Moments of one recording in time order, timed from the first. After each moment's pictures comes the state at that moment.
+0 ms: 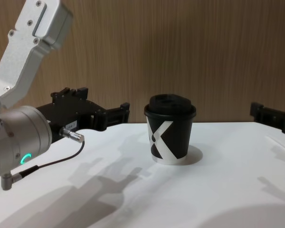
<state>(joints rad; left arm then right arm) -0.24 0.38 0.45 -1.63 -0.20 0.01 -0.01 -0.01 0.34 -0.22 -1.76 0.29 0.04 0.07</state>
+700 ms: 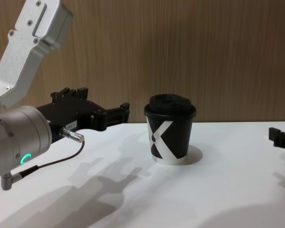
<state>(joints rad) -0.24 0.38 0.45 -1.63 -0.20 0.01 -0.01 0.04 0.38 -0.19 -1.65 0.28 0.08 0.12</state>
